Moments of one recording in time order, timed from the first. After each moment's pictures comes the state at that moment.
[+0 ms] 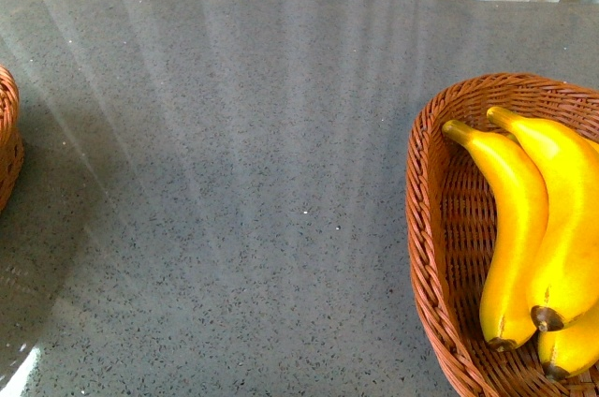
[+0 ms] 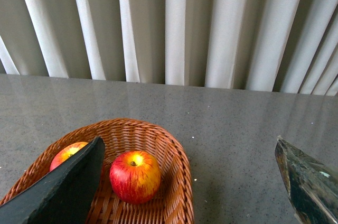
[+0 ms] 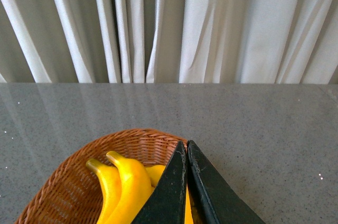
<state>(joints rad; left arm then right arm) 0.00 0.02 0.01 0.00 0.00 -0.01 0.00 0.18 0.02 0.18 0.00 -0.01</state>
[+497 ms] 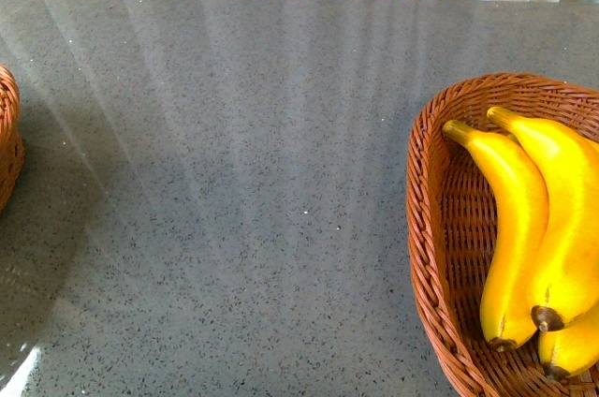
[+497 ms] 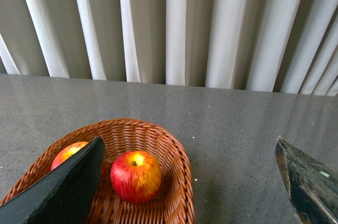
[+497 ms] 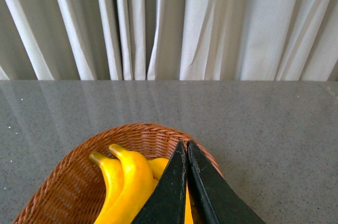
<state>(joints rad) 0.00 0.02 0.01 0.00 0.00 -0.01 0.00 0.01 0.02 0.00 0.00 -0.01</state>
